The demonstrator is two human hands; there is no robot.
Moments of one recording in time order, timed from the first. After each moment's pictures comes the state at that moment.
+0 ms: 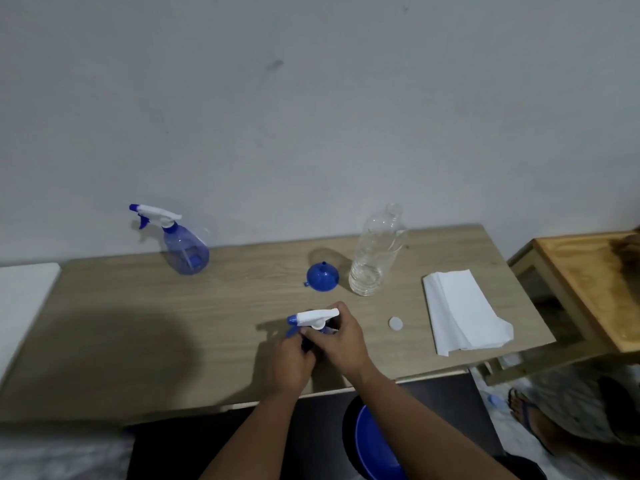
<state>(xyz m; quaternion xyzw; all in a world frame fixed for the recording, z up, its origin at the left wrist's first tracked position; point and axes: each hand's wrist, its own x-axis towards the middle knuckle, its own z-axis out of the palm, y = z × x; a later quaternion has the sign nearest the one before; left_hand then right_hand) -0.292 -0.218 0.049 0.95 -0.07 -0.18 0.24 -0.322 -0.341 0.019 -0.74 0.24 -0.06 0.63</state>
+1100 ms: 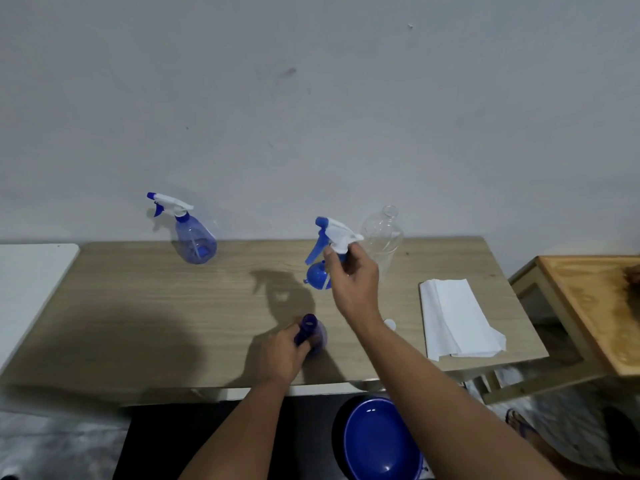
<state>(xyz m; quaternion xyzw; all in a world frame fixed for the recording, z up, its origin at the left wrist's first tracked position) -0.298 -0.214 0.029 0.95 -0.08 -0.13 0.27 -0.287 -0.366 0.125 -0.72 0.15 -0.26 0.63</state>
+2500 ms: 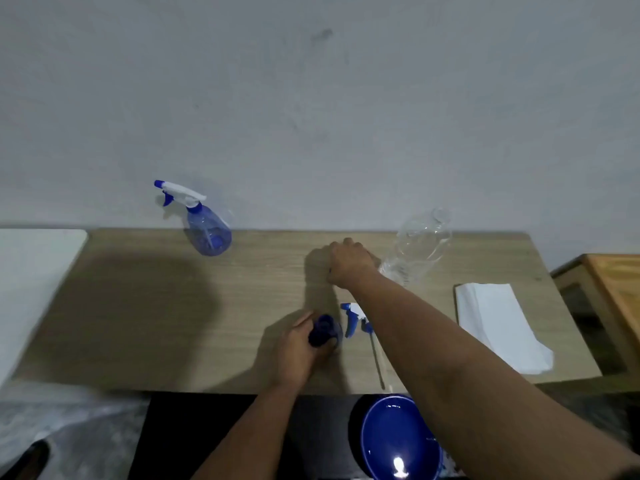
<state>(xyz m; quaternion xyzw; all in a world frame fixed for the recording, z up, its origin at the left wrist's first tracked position) -0.256 -0.208 -0.013 0.89 -0.06 -0.21 0.40 -0.142 -0.382 0.044 -0.97 0.09 0.20 0.04</state>
